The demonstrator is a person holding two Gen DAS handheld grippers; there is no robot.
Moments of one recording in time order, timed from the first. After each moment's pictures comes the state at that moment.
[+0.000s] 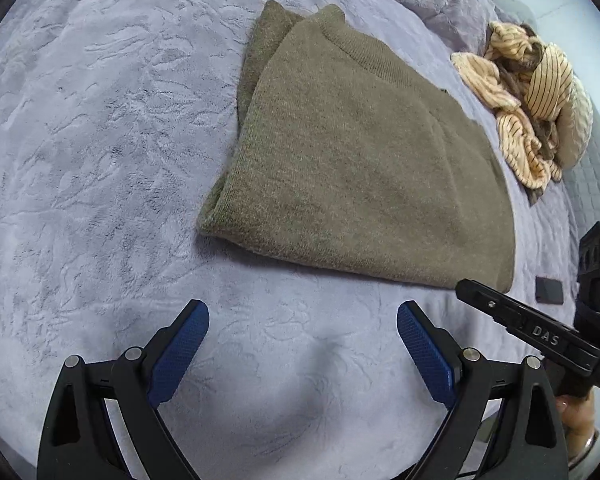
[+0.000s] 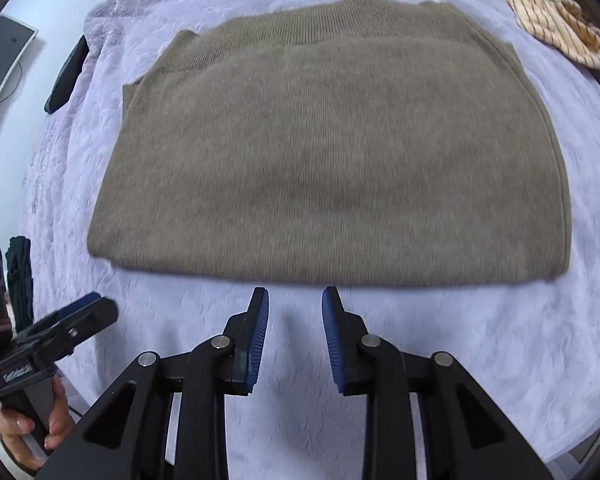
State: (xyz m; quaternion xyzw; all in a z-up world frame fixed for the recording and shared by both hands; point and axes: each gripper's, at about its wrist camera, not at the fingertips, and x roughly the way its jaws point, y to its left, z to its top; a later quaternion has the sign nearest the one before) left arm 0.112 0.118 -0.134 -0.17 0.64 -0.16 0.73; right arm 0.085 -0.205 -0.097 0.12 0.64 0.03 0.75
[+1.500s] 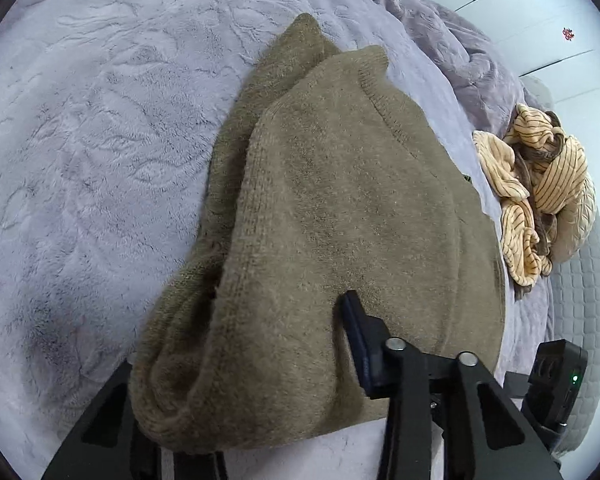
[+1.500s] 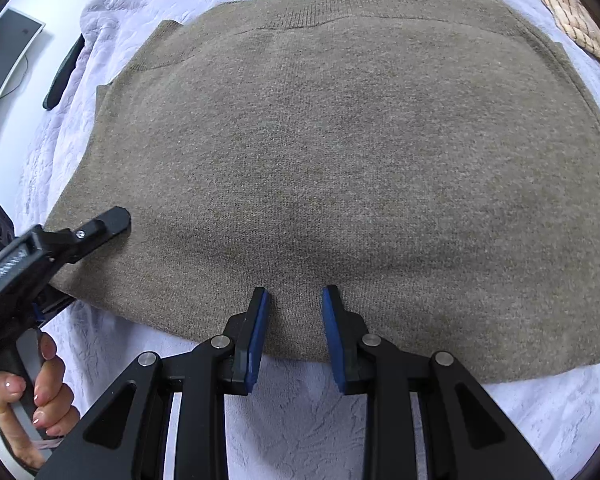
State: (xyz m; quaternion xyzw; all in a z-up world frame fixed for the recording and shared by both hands) left arm 0.177 0.096 -0.185 -0.27 0.60 -0.10 0.75; right arm 0.122 -0.222 -0.144 0.12 0.65 0.07 0.75
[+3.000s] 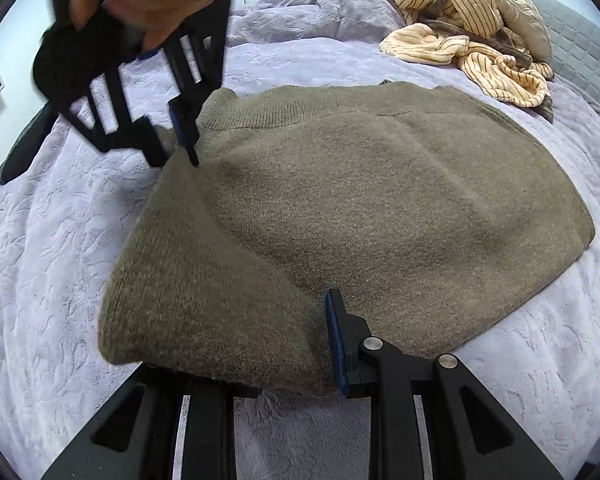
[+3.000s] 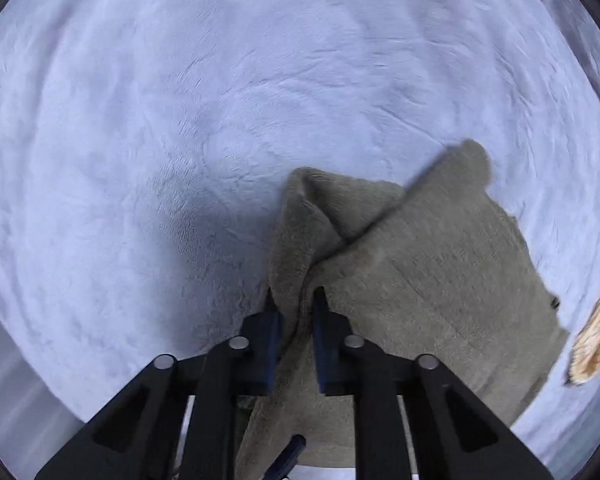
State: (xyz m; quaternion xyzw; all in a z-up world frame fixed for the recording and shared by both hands) left arm 0.128 0.021 -0.153 0.11 0.47 -0.17 0.86; right arm 0.317 0.015 -0.131 -0.14 0.77 0.12 0.62
